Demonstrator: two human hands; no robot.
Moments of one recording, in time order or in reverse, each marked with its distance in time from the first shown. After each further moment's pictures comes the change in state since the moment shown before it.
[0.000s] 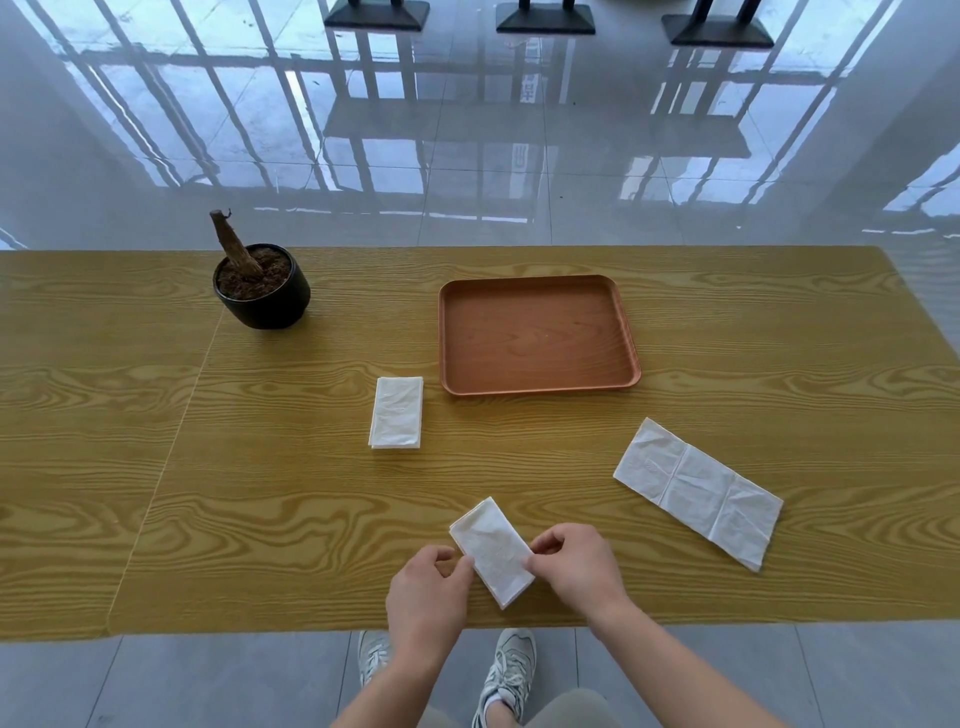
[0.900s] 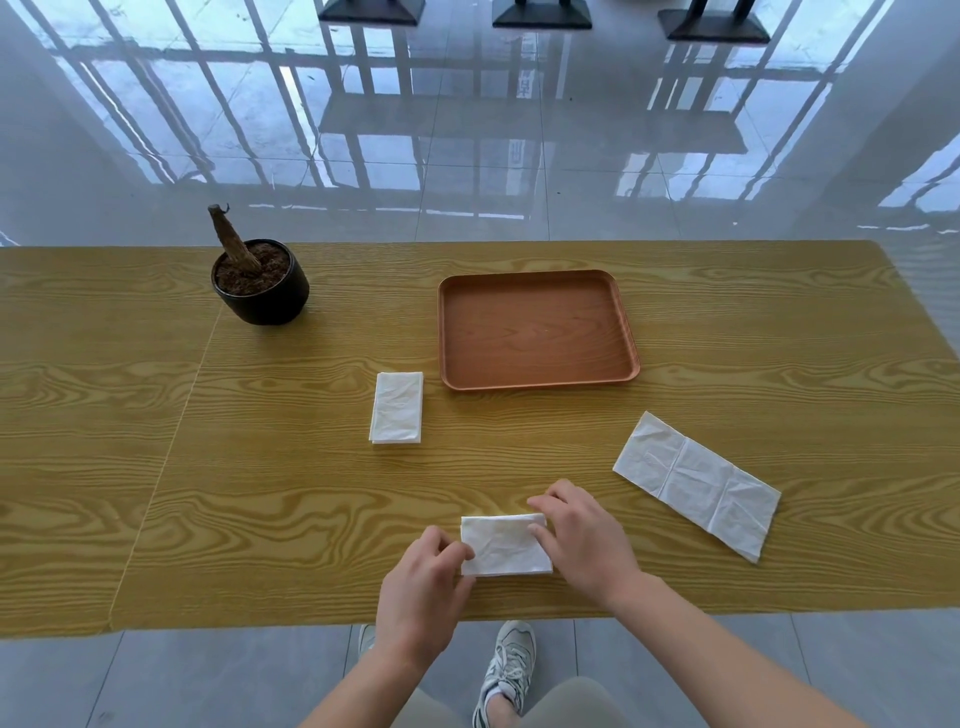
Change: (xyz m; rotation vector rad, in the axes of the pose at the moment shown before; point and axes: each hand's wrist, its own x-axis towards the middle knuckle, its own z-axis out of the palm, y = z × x) left_hand 0.006 -0.020 -0.012 0.420 -0.034 0.636; right_hand 0.016 0.006 -0.013 -0.469 0.110 -0.584
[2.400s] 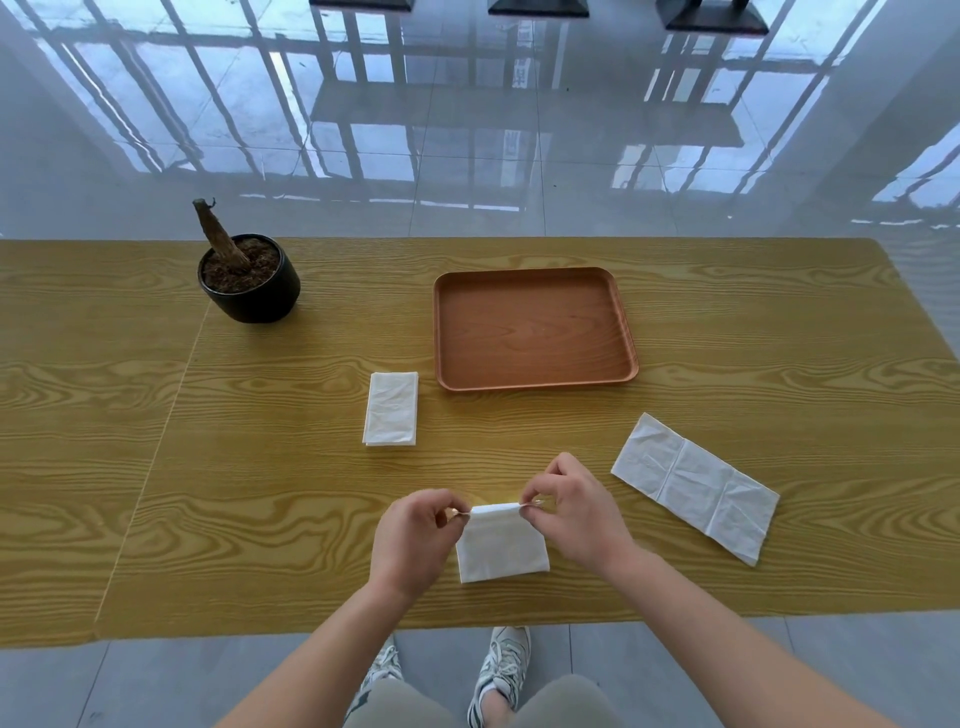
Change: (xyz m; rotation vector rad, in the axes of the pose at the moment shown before) left_hand 0.058 -0.002 -0.023 -0.321 0.049 -0.091; right_hand 0.024 -0.012 -0.028 0.180 0.019 0.046
